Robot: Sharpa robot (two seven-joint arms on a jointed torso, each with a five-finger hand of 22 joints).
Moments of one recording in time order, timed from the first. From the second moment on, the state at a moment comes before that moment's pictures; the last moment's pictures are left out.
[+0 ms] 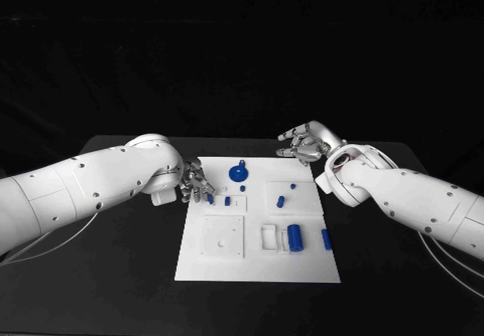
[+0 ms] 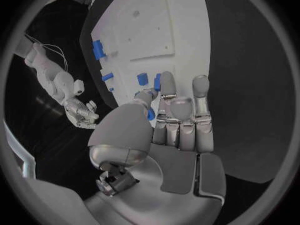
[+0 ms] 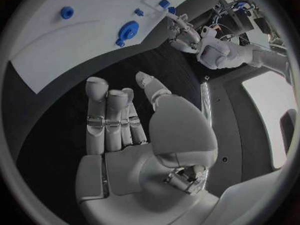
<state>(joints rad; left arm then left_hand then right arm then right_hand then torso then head) 1.43 -0.53 -0.17 1.18 -0.92 0.21 -0.53 1.20 0.03 0.12 -0.07 0.61 1.26 0.01 0.13 0.35 1.47 -0.05 0.51 0.25 1.40 -0.12 1.23 0.56 0.03 1.26 -0.14 0.47 1.31 1.07 -0.76 0.25 1.35 -1.17 -0.45 -0.05 1.25 -0.11 0.24 -0.16 0.41 0.98 0.12 0.07 0.06 1.07 0.01 0.98 0.79 1.40 -0.06 0.89 1.00 0.10 1.47 -0.08 0.52 1.31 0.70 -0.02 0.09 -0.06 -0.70</state>
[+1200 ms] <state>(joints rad) 1.40 -0.70 -0.24 1.47 -1.15 -0.39 -0.40 1.21 -0.02 0.13 -0.05 0.64 1.30 0.01 0.12 0.34 1.48 -0.06 0.55 0.23 1.42 -0.12 1.24 0.58 0.03 1.26 -0.14 0.49 1.31 1.07 -0.78 0.25 1.36 -1.17 -0.45 -0.05 1.25 -0.11 0.24 -0.16 0.41 0.98 0.12 0.07 0.06 1.07 0.01 0.98 0.79 1.40 -0.06 0.89 1.00 0.10 1.47 -0.08 0.52 1.31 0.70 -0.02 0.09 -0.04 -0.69</state>
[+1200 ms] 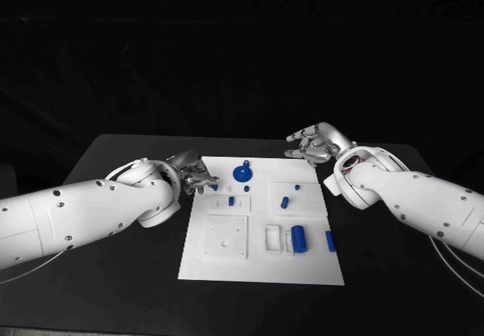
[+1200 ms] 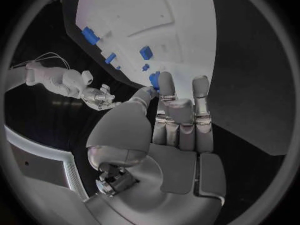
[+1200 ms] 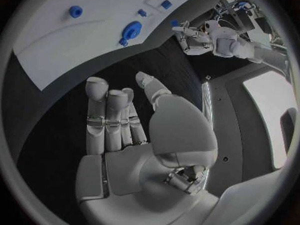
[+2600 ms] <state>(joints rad) 1.29 -0.71 -0.24 1.49 -1.33 -0.57 -0.36 1.22 -0.04 0.14 -0.04 0.67 1.31 0.01 0.12 0.33 1.48 -0.06 0.55 0.22 1.42 -0.13 1.25 0.58 0.03 1.26 -0.14 0.51 1.31 1.06 -0.79 0.25 1.36 -1.16 -0.45 -0.05 1.25 -0.11 0.24 -0.16 0.41 0.98 0.12 0.07 0.06 1.07 0.01 0.98 0.79 1.40 -0.06 0.89 1.00 0.10 1.47 -0.08 0.52 1.31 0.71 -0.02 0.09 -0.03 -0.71</state>
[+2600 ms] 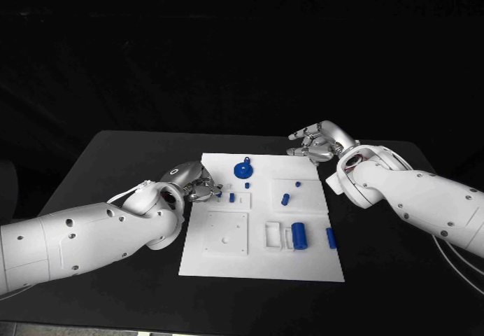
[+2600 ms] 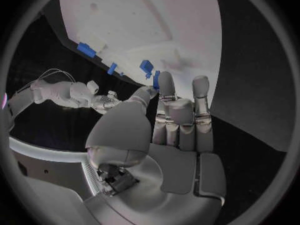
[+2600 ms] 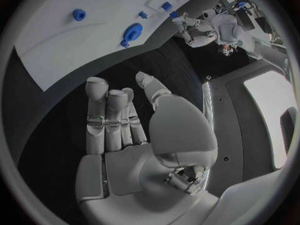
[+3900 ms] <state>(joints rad) 1.28 -0.69 -0.24 1.46 -1.41 -0.49 -0.39 1.22 -0.04 0.14 -0.04 0.66 1.31 0.00 0.12 0.33 1.48 -0.06 0.55 0.22 1.42 -0.12 1.25 0.57 0.05 1.26 -0.14 0.51 1.31 1.06 -0.79 0.25 1.36 -1.16 -0.45 -0.05 1.25 -0.11 0.24 -0.16 0.41 0.98 0.12 0.07 0.06 1.07 0.01 0.98 0.79 1.40 -0.06 0.89 1.00 0.10 1.47 -0.08 0.52 1.31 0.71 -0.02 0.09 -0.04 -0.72</state>
